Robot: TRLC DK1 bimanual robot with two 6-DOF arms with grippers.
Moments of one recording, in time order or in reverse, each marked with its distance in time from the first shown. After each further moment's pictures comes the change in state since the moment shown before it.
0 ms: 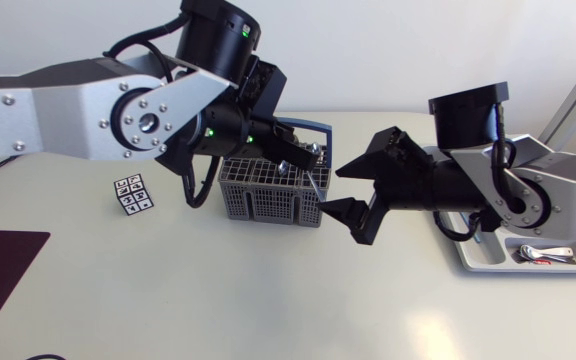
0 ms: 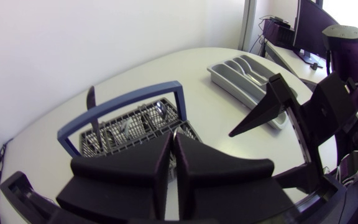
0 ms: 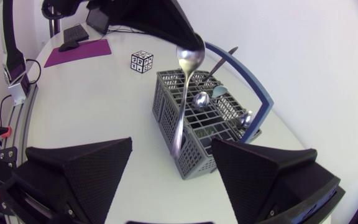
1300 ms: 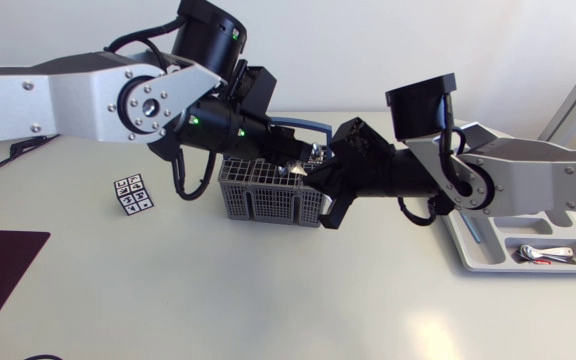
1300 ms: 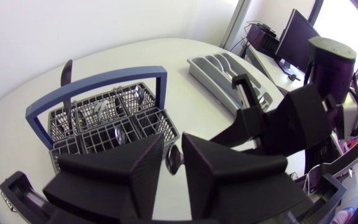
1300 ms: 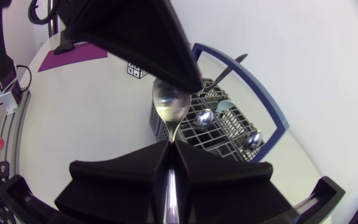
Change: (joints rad) left arm 0.080 0.040 0.043 -0.064 0.252 -0.104; right arm 0.072 0.151 0.108 0.060 0.058 0.047
